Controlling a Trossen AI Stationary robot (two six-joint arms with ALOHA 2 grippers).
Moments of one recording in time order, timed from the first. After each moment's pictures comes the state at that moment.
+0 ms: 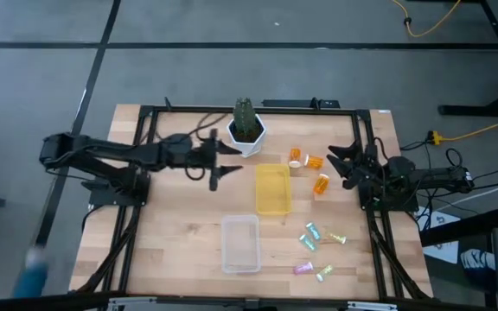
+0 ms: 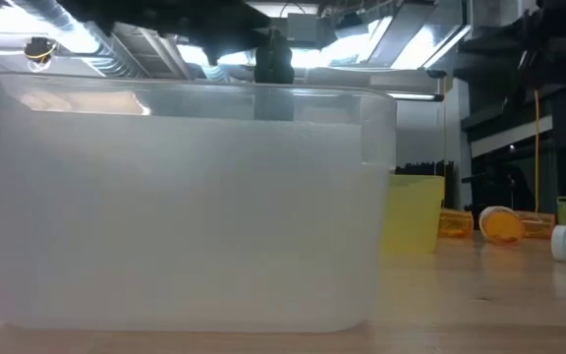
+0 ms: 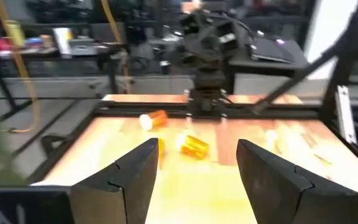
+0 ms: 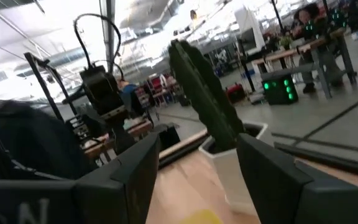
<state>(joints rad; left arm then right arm) 0.09 1.21 0.71 0.37 0.00 0.02 0.09 0.06 0.07 0.23 0.48 0.34</state>
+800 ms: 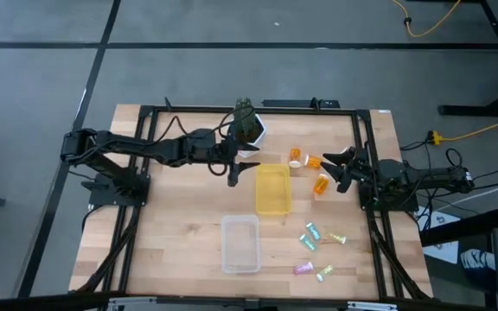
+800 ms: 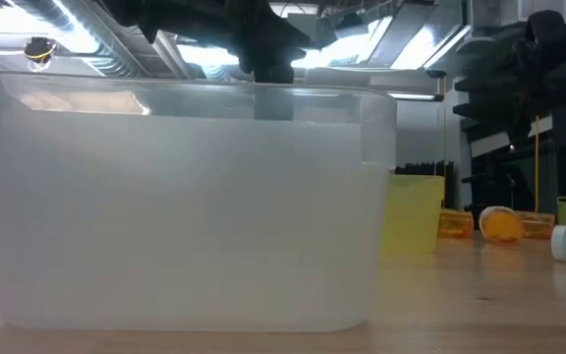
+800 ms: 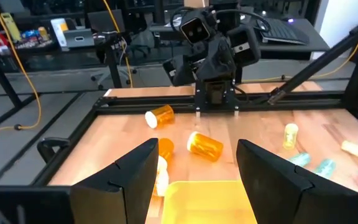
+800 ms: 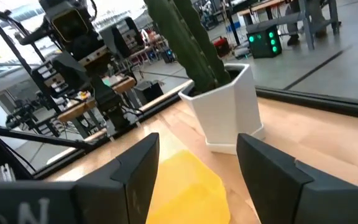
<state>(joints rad) 0.13 1.42 0.88 0.35 0.02 0.09 0.09 0.06 0.07 -0.02 0.48 0.45</state>
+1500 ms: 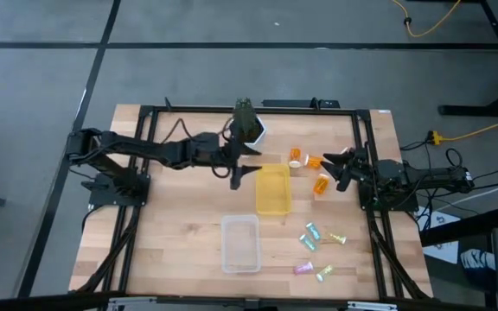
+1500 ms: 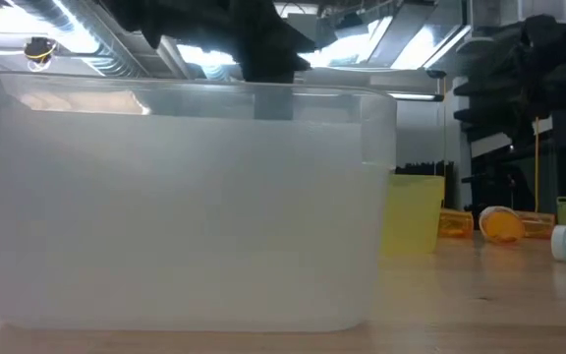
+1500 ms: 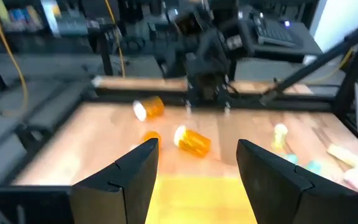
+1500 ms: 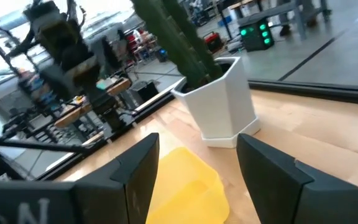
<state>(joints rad) 0.10 1.48 0.88 0.38 0.02 -0.02 0.09 0.06 0.07 -0.04 0.52 0.52</state>
